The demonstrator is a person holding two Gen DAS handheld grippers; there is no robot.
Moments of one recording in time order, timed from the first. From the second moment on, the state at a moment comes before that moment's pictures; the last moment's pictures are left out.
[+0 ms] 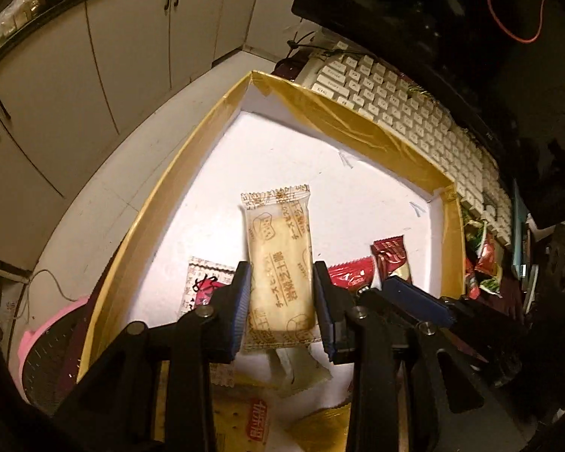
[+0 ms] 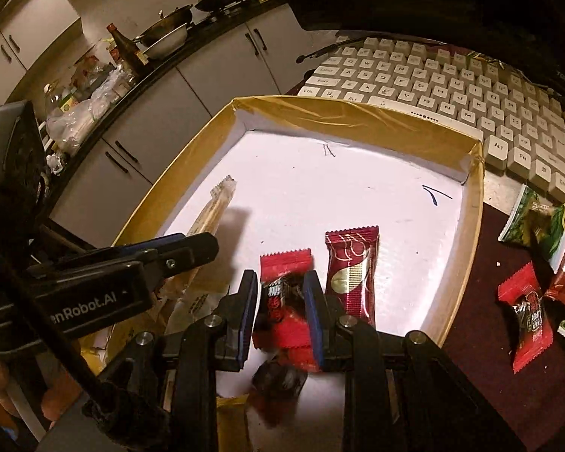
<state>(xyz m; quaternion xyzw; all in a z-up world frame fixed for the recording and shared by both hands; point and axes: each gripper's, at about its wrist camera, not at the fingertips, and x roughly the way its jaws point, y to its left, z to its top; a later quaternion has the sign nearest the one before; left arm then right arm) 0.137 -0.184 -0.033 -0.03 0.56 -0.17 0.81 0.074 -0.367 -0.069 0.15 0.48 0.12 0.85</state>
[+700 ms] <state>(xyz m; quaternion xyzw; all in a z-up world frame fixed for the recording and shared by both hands) 0.018 -0.209 0.017 -0.08 0.48 -0.27 0.83 -0.081 -0.460 -0.048 0.33 0.37 0.04 0.87</state>
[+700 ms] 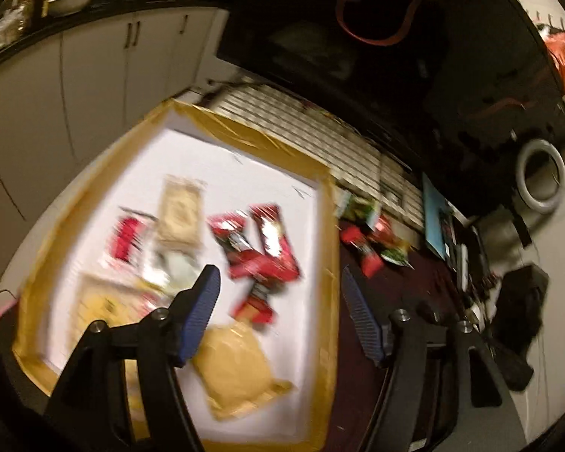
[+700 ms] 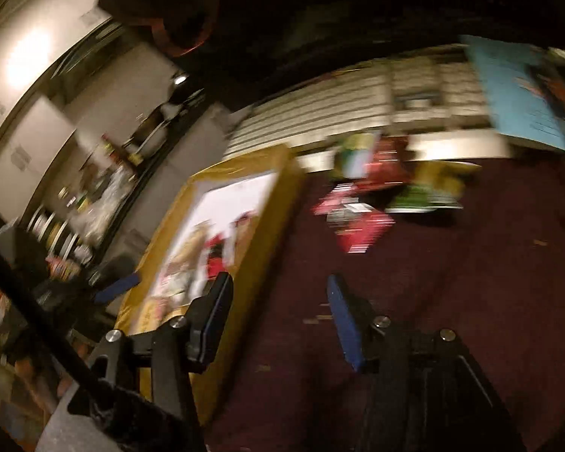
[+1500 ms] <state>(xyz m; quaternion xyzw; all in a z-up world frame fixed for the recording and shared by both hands) -0.024 -0.237 0.007 -0.04 0.49 -0.30 0.82 -0.023 -0.517 -0.074 0.31 0.44 -0.16 0.83</state>
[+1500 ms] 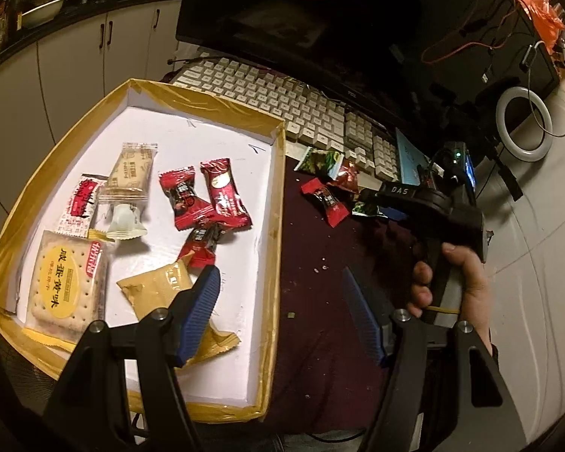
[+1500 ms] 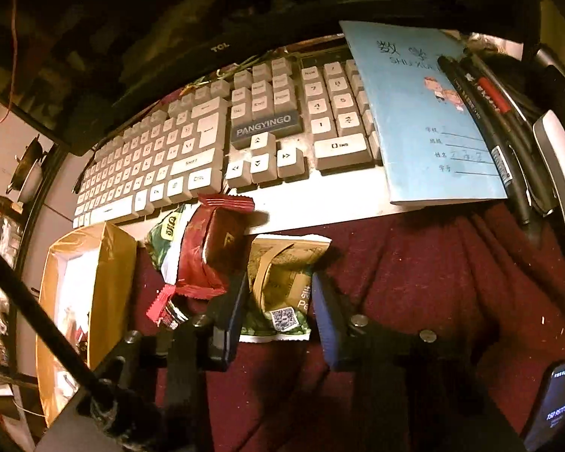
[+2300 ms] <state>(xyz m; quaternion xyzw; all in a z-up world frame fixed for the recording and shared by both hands) 0.026 -0.360 -0.022 -0.02 0.57 -0.30 0.77 -0.141 -0.505 -0.076 0.40 0.28 -0.11 0.87</state>
